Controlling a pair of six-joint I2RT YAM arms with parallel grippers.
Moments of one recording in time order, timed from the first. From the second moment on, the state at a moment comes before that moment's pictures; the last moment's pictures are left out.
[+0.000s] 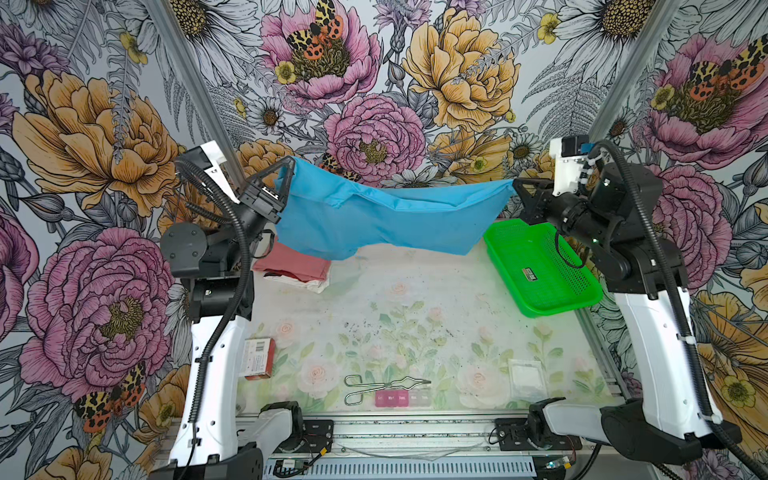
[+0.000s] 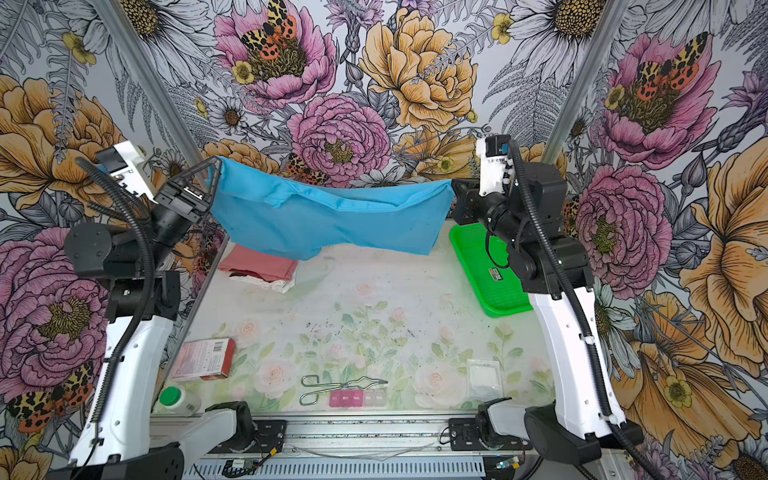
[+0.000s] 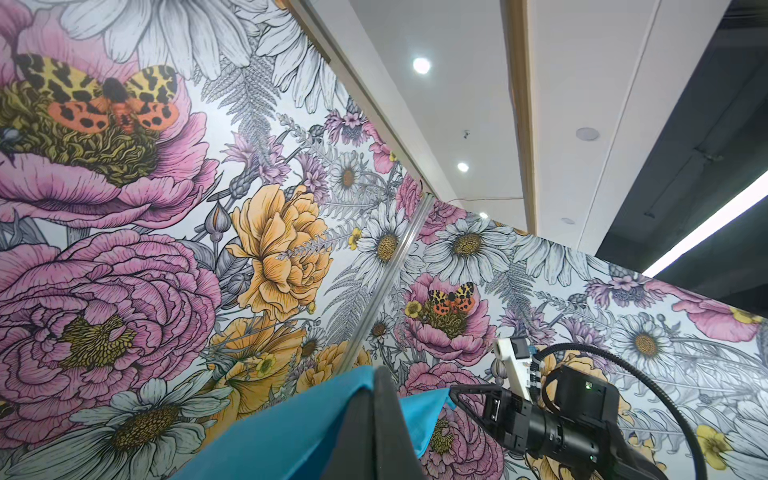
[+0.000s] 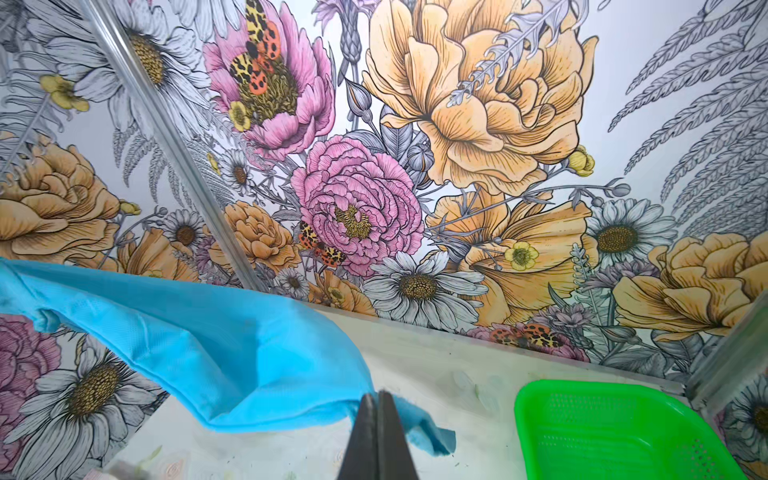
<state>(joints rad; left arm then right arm) 0.08 1.05 1.38 0.30 0.68 -1.00 0.22 1.27 1.93 -0.81 -0.21 0.14</state>
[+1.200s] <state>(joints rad) -0.01 0.94 0.83 0.33 0.63 -0.96 0.03 1.07 1.46 -0.79 -0.31 0.21</state>
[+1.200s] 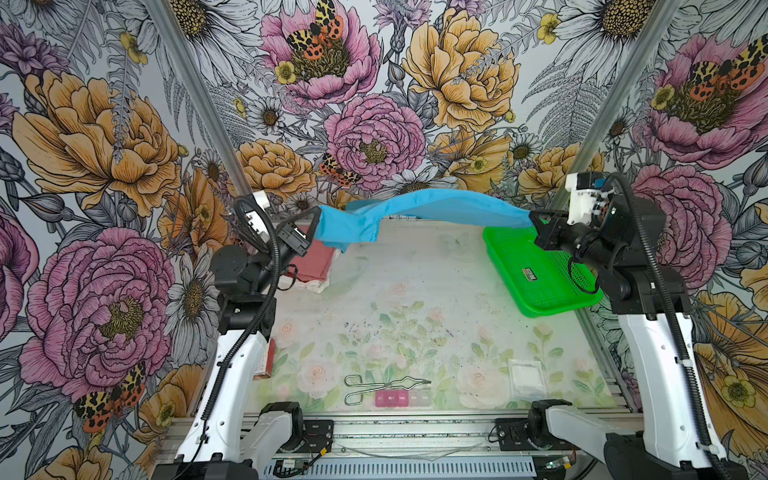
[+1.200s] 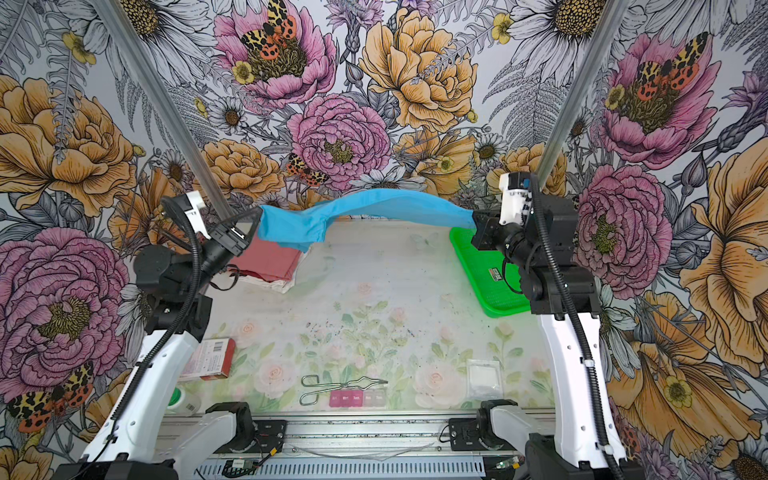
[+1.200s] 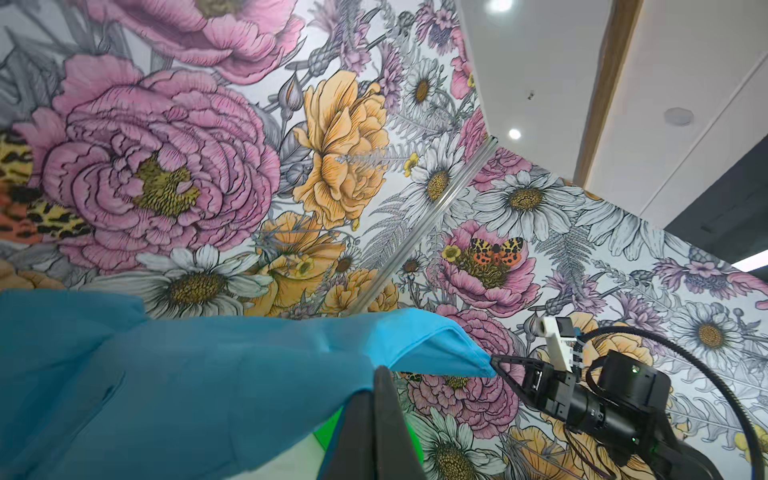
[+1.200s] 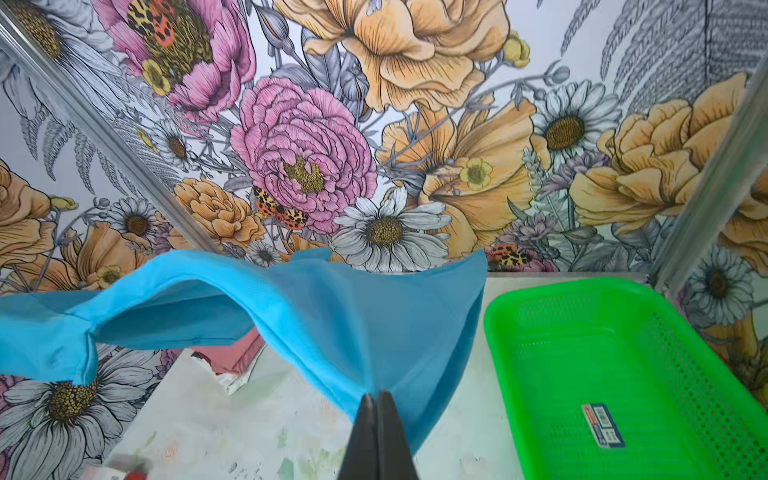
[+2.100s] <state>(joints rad) -0.28 0.29 0.02 0.00 0.30 -1.14 0.26 0.72 0.62 -0.77 0.01 0.57</state>
